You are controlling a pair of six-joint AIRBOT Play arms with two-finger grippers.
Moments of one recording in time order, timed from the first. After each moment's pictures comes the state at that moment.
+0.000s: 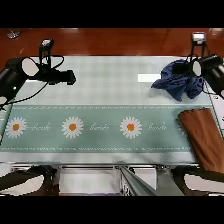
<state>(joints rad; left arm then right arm) -0.16 -1.34 1.19 1.38 -0.86 -1.56 0.02 -1.46 1.31 -1.98 0.79 2.00</state>
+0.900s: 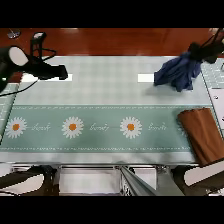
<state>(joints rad) -0.08 -1.36 1.33 1.40 -1.06 -1.52 -0.22 -1.77 1.91 -1.36 1.10 1.73</state>
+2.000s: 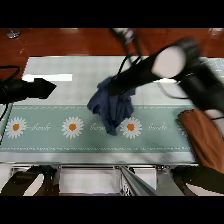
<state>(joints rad) -0.04 -0.73 0.97 1.19 -1.08 -1.47 0.67 -1.37 1.50 -1.36 1.12 1.63</state>
